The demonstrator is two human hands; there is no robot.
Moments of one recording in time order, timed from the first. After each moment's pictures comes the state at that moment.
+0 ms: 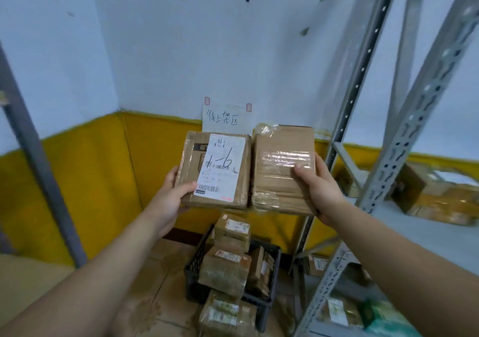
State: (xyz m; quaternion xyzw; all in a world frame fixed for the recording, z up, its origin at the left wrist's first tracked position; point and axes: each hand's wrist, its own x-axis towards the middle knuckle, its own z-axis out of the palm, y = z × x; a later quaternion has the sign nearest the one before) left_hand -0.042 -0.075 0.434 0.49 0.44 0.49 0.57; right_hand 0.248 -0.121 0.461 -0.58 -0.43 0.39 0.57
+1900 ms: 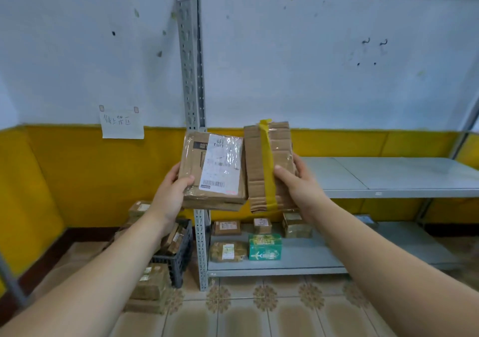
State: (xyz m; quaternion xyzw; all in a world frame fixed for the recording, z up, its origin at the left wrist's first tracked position) left_hand 0.279 -0.528 0.475 0.60 0.36 0.45 0.55; right_hand 0.519 -0.632 0.493 -0.58 -0.40 0.33 0.63
